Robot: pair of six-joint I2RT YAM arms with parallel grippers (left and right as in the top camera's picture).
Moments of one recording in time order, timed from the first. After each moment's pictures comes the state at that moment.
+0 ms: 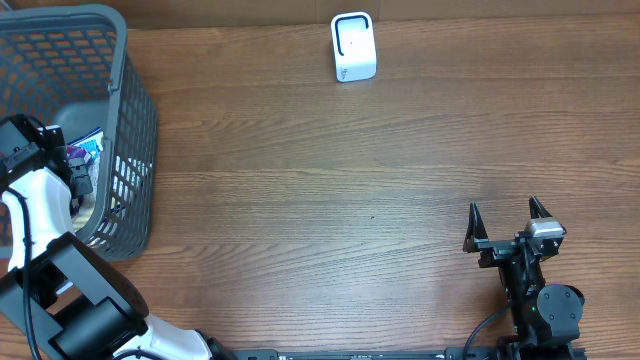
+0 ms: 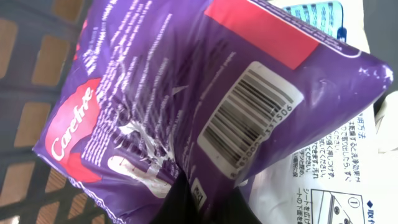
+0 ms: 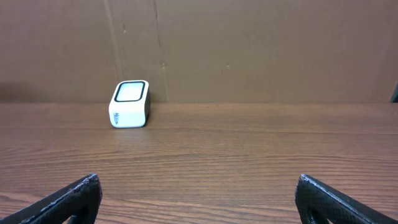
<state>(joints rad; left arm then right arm) 0.66 1.80 1.32 -0.55 -0.21 0.33 0.07 0.01 0.02 -0.04 -0.03 0.04</state>
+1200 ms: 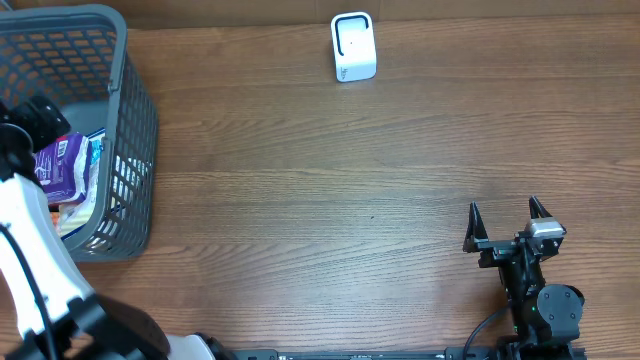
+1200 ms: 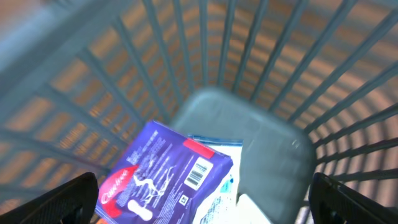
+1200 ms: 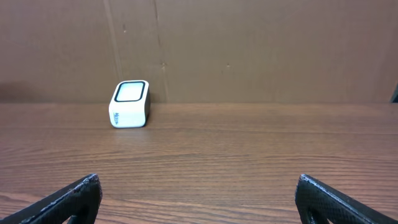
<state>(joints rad) 0.67 1.61 1.51 -0.59 0.04 0.02 0.07 0.01 0.02 -0.04 -0.03 0.04</state>
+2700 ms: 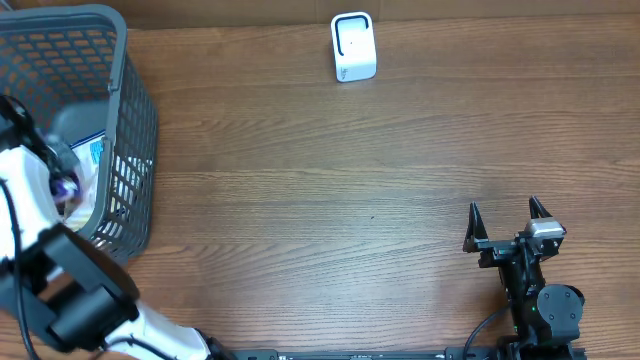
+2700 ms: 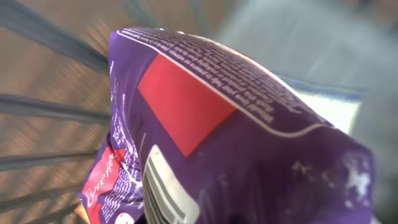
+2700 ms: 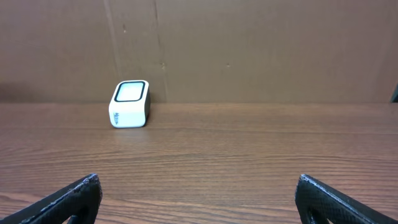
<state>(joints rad) 0.67 1.84 1.58 -0.72 -0.13 0.00 0.07 0.01 0.02 -0.03 -0.03 0.04</state>
